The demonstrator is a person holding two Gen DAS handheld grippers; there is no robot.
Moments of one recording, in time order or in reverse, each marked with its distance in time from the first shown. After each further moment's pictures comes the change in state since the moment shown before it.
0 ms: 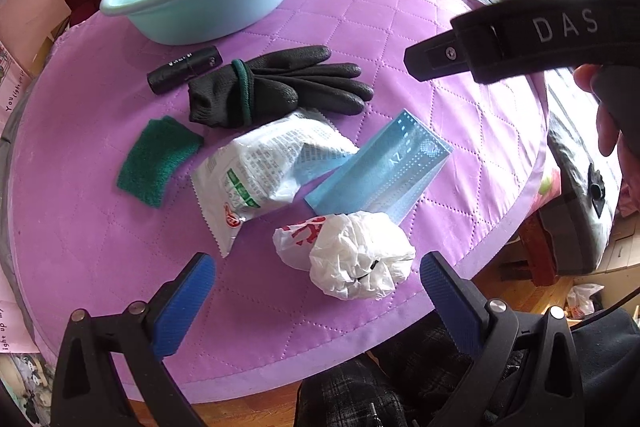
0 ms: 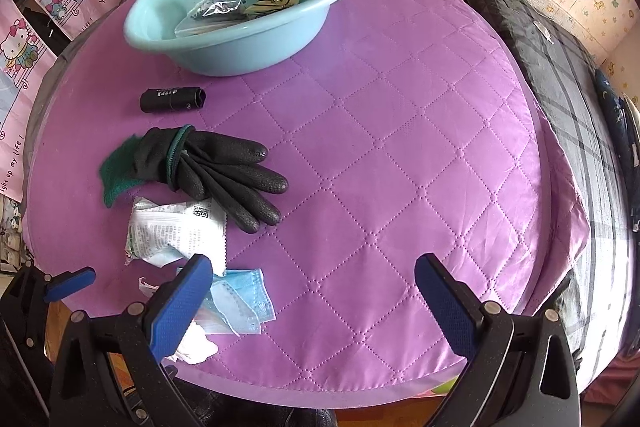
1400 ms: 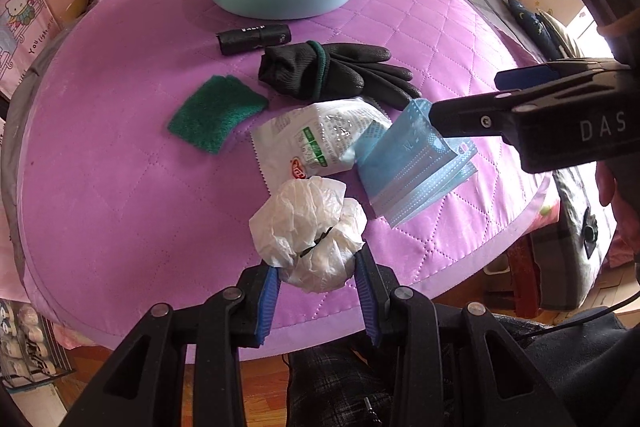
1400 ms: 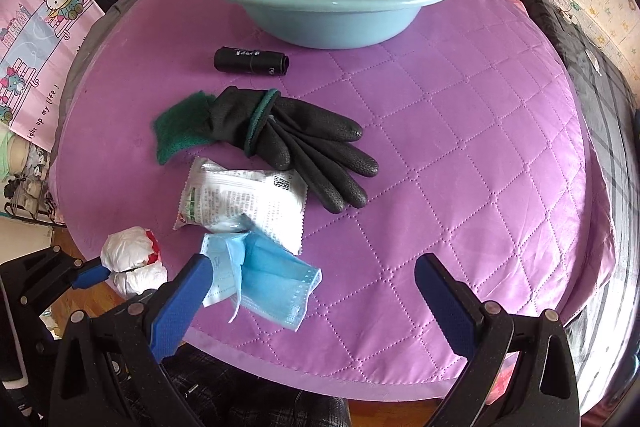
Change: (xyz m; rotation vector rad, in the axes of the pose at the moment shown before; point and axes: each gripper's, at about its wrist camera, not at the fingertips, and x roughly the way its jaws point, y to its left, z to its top) left arm -0.007 0.034 -0.033 -0.168 -0.009 -0.021; right arm -0.001 0.050 0.001 -0.159 0.050 0.113
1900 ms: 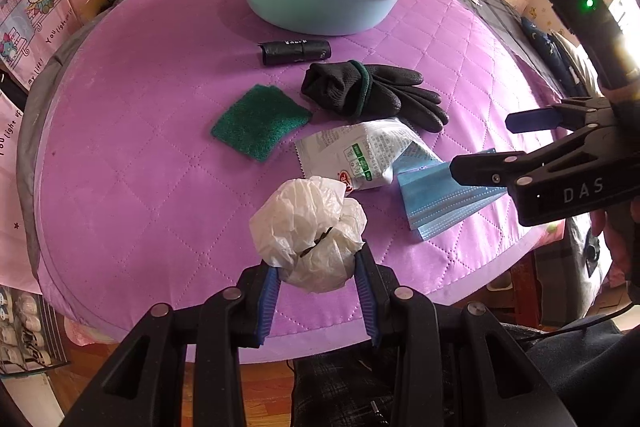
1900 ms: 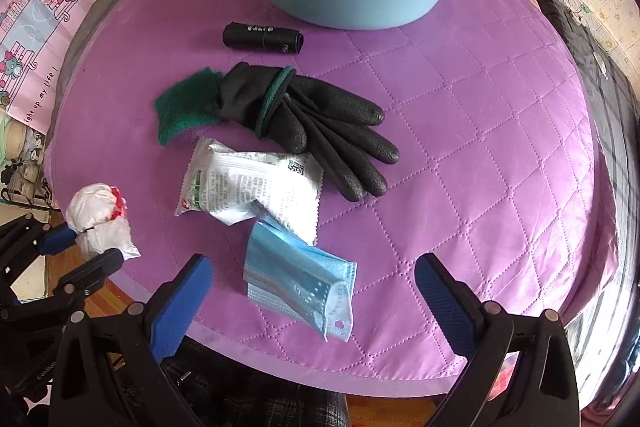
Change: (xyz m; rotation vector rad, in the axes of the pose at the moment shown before) left arm -0.019 0.031 -0.001 -0.062 -0.048 0.023; right arm 0.020 0.008 -0.001 -0.021 0.072 -0.005
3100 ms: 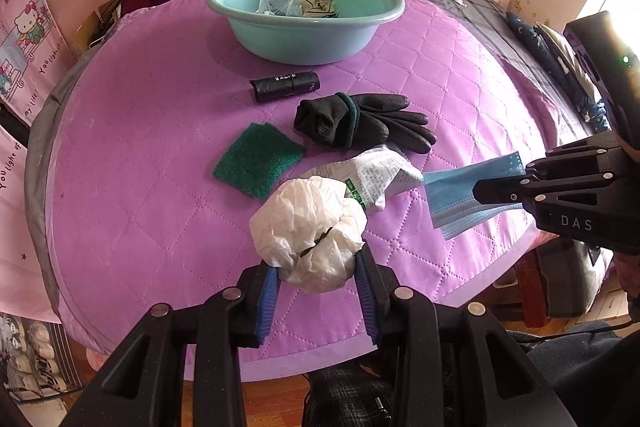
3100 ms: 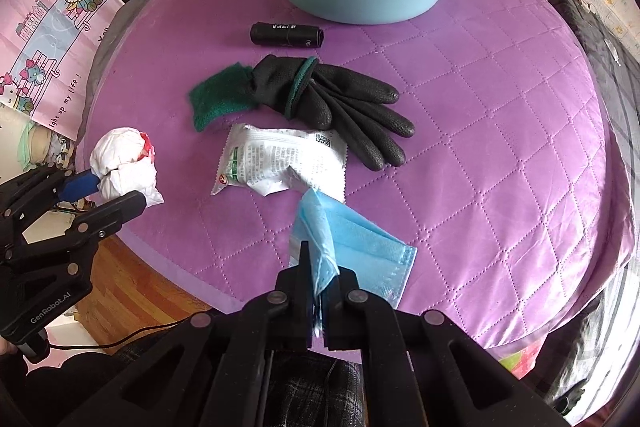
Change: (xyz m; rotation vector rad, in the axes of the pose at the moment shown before) left arm -0.018 -0.002 0.016 0.071 -0.041 0.005; right arm -0.028 0.013 -0.036 0.020 -0.034 0.097
